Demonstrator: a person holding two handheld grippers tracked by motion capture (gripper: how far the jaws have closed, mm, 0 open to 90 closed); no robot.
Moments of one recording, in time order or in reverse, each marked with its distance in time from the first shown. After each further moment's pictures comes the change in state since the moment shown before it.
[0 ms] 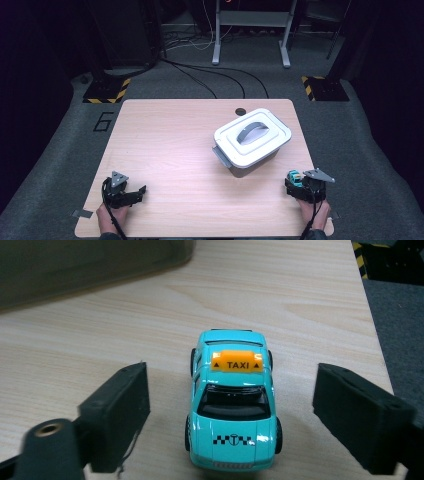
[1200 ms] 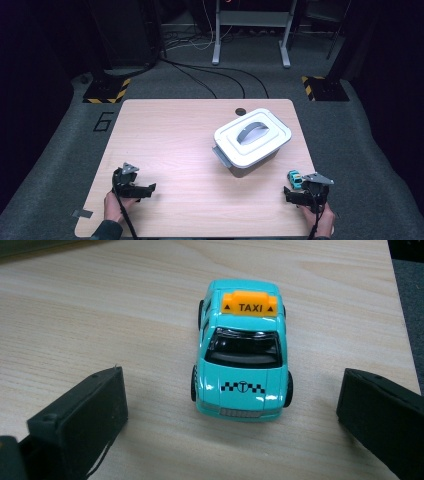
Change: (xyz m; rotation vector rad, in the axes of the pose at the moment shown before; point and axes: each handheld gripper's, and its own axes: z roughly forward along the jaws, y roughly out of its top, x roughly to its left) left arm -0.027 0.046 0.006 0.112 -0.101 0.025; right arm 0.000 -0.010 -0.002 0.094 0.024 -0.021
